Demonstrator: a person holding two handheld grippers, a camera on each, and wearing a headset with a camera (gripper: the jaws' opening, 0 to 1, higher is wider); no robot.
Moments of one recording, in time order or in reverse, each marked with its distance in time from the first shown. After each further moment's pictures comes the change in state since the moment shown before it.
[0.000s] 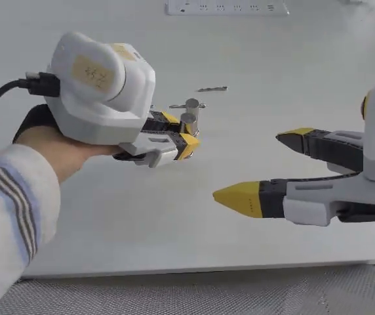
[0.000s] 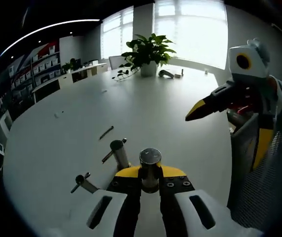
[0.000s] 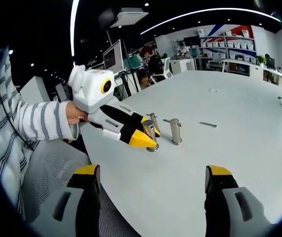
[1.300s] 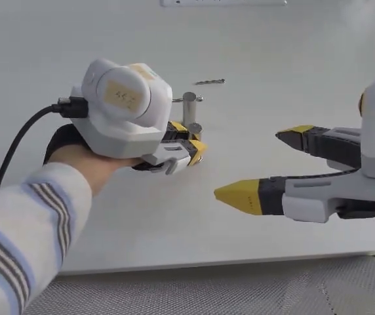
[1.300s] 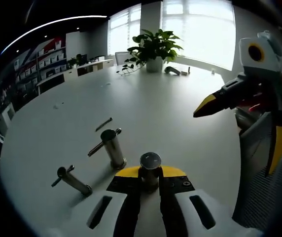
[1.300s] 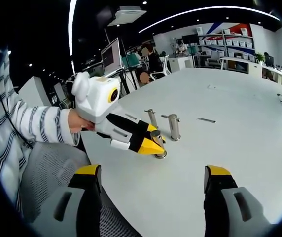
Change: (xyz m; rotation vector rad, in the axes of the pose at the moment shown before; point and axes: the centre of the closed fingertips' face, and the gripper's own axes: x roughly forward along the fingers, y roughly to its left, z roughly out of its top) left arm 0.023 0.000 -0.017 -0.050 0.012 0.047; right arm 0.000 -0.002 -0.007 0.012 0.016 -0.010
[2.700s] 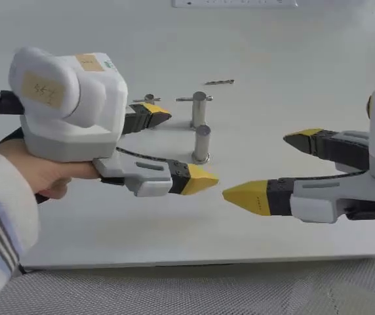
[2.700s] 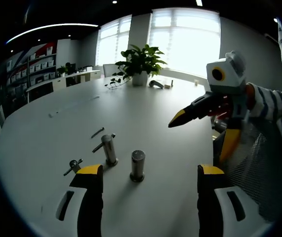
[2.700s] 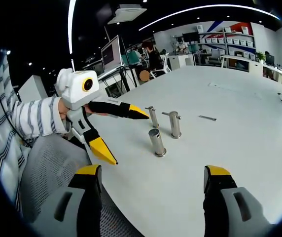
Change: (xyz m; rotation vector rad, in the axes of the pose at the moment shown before) left arm -0.058 -0.021 0.006 -0.004 -0.114 -0.152; right arm 0.000 0.003 -0.004 -0.001 0.022 0.001
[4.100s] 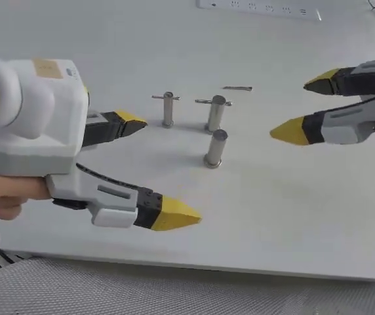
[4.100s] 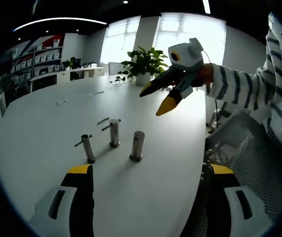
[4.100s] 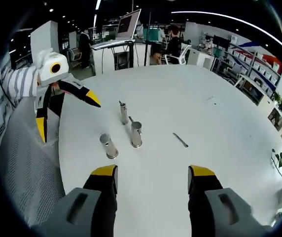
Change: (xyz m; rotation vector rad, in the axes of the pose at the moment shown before) left arm -0.036 -0.001 -0.024 -0.077 -0.015 0.012; right arm 0.022 -0.088 0.054 -0.444 0.223 -0.057
